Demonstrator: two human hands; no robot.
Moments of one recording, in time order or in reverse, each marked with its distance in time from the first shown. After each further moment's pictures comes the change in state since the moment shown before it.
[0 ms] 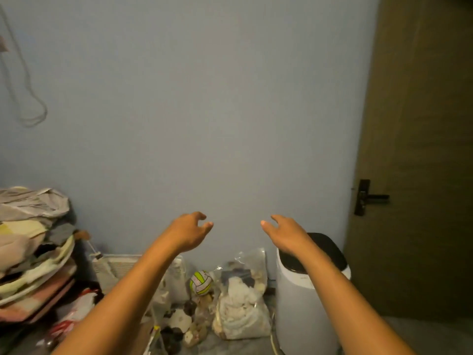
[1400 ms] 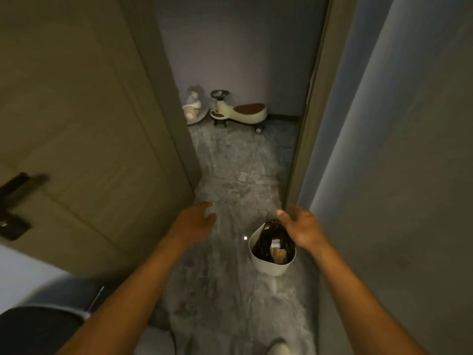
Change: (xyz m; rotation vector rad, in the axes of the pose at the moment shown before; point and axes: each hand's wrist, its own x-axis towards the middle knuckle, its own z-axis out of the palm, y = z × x) left_hand 0.185 0.659 0.650 0.075 -0.934 1.141; right_hand -0.061 0.680 -0.211 0.257 0.843 1.258
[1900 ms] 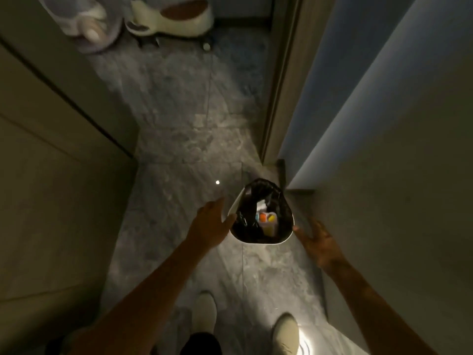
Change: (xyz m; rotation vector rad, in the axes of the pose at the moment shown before) left_hand 0.299 -0.085 0.291 0.046 -0.294 0.127; right_hand 0.195 0.261 0.174 0.124 0.078 0.438
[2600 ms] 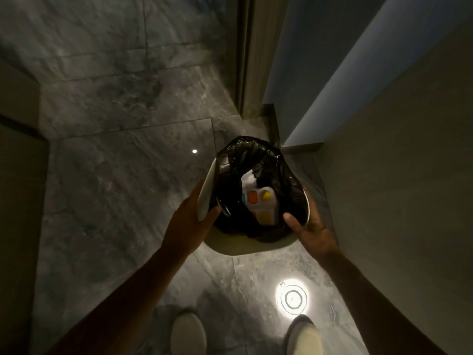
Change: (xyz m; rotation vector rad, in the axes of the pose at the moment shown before) left_hand 0.182 -0.127 0.194 -0.381 -0.007 0.296; right_hand 0.180 0.160 0.155 0.458 -0.059 -0.018
